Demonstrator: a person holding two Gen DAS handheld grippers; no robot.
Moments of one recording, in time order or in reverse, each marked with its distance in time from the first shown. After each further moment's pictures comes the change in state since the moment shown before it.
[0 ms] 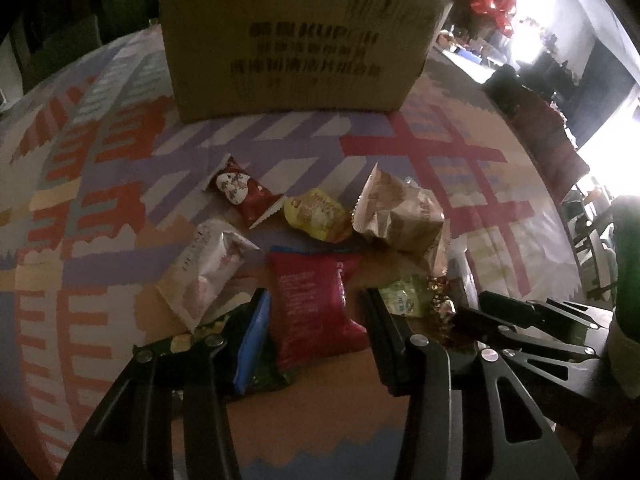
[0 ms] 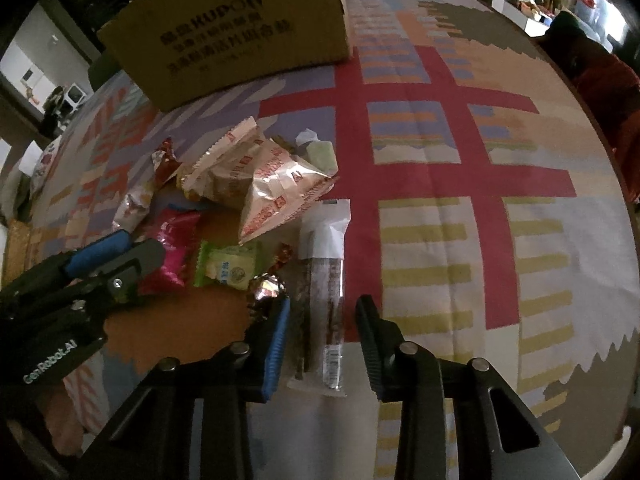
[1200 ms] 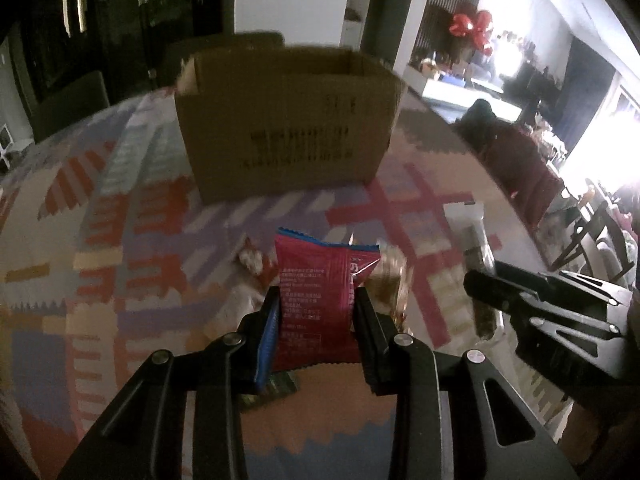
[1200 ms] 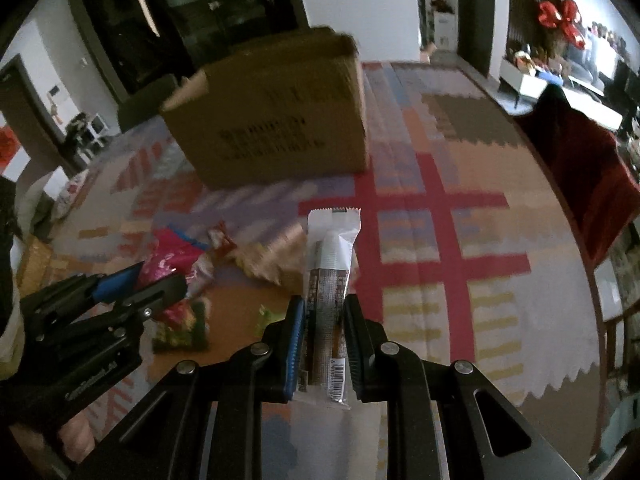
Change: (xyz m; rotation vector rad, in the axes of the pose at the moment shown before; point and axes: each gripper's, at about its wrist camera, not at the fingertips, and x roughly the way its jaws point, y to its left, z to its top) left arm -0.084 -0.014 0.023 0.083 -0.180 0.025; right arm -0.099 0.029 0.016 -0.067 -0.270 0.009
